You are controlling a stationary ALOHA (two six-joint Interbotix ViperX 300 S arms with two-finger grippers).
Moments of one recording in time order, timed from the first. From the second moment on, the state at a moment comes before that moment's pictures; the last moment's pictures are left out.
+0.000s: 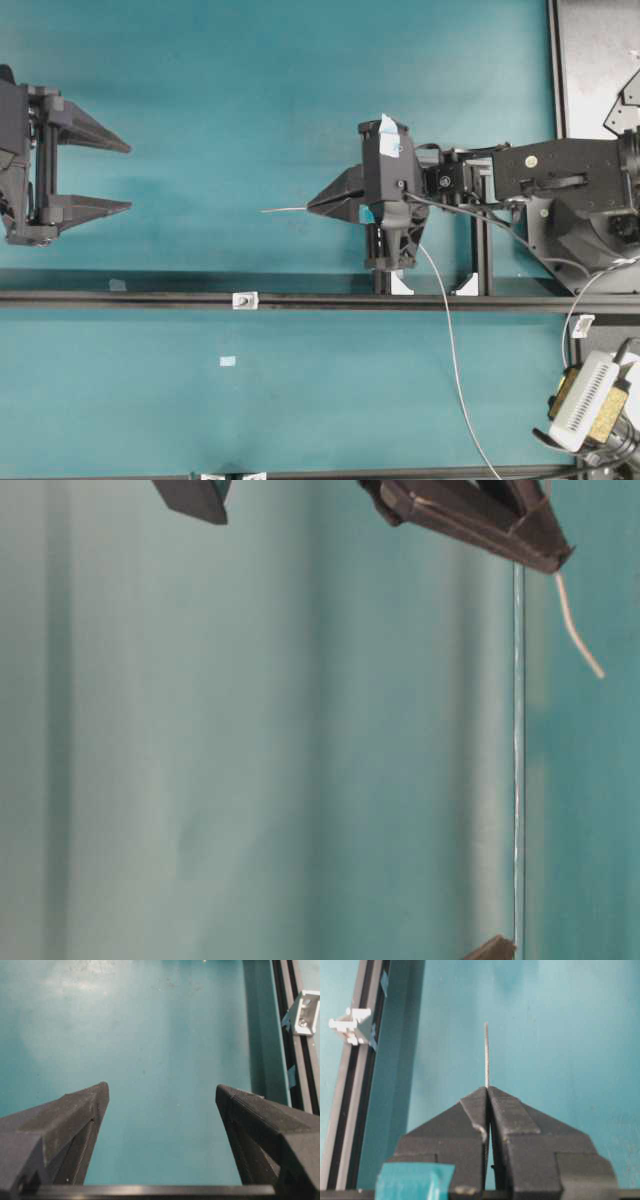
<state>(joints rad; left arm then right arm) 0.03 -0.33 1.15 -0.03 -0.40 -0.05 0.03 -0.22 0.92 0.00 -0.07 0.16</state>
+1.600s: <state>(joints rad) -0.27 0.24 1.04 -0.06 -1.12 -0.12 0.60 0.02 1.05 0.81 -0.83 -0.28</state>
